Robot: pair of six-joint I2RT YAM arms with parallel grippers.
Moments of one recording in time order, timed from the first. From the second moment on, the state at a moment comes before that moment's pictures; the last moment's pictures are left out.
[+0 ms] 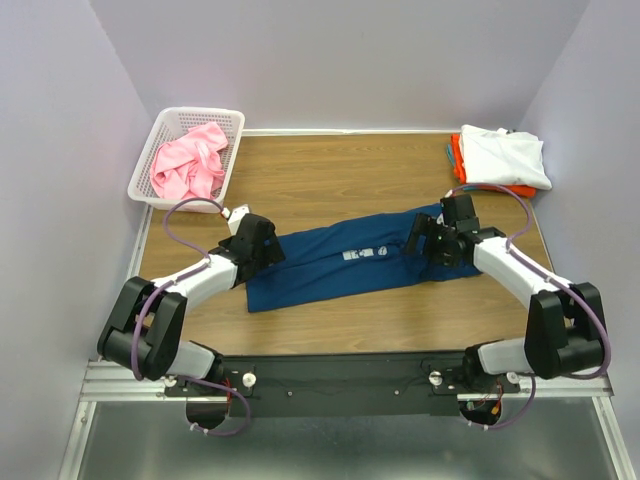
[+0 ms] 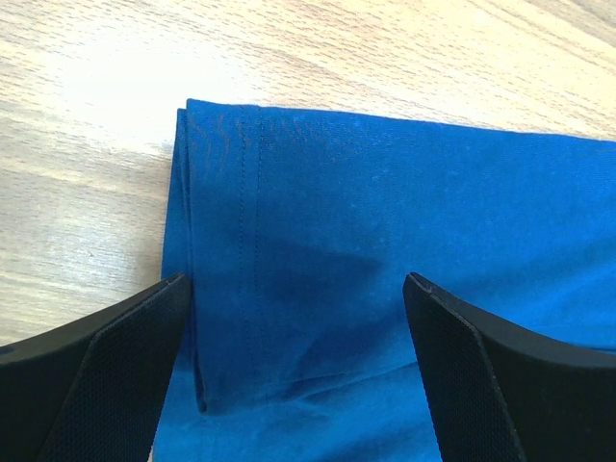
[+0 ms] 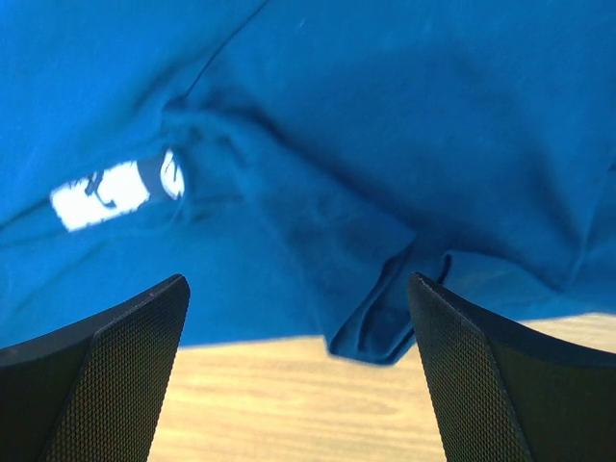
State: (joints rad) left arm -0.41 1.39 0.63 -0.14 -0.28 -0.70; right arm 0.22 1.35 0.78 -0.41 -0.09 0.49
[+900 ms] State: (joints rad) left arm -0.41 1.40 0.63 -0.13 -0.28 -0.69; right arm 0.22 1.42 0.77 -0.27 -0.10 0.53
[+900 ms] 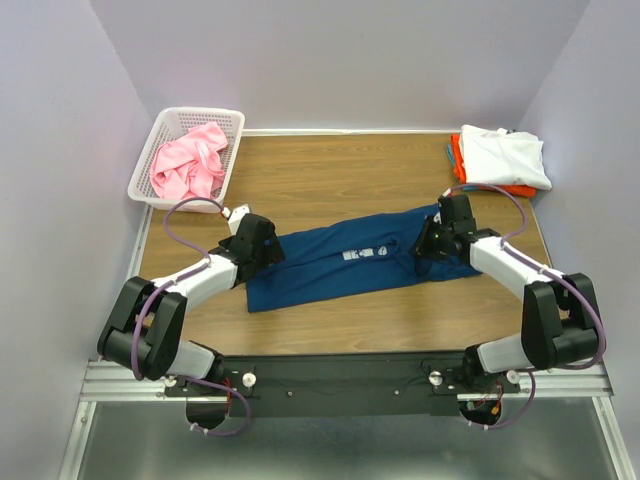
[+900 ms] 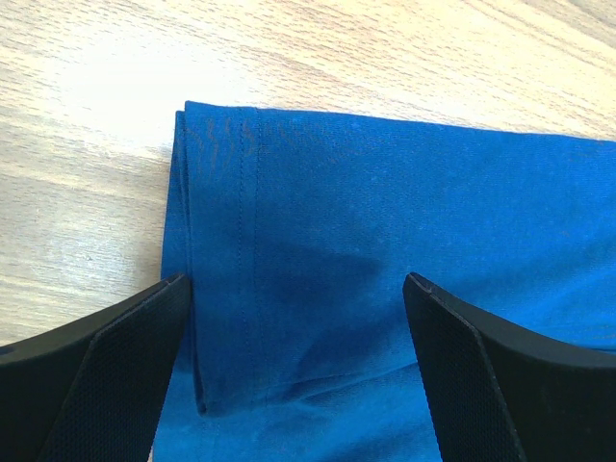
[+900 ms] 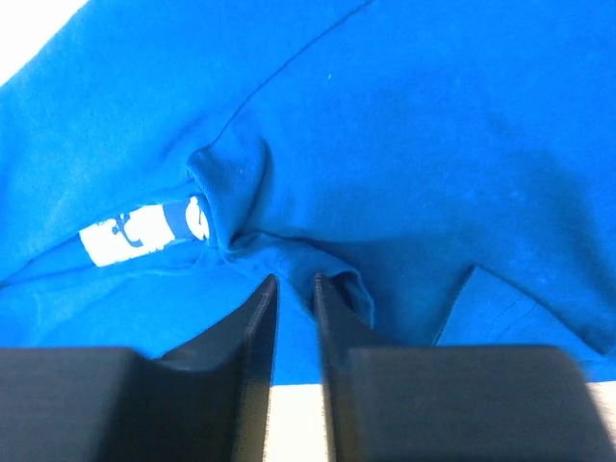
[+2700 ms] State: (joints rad) left arm -0.43 1.36 0.77 -0.16 -0.24 -0.70; right arm 0.33 1.28 0.79 -0.37 0.02 0.69
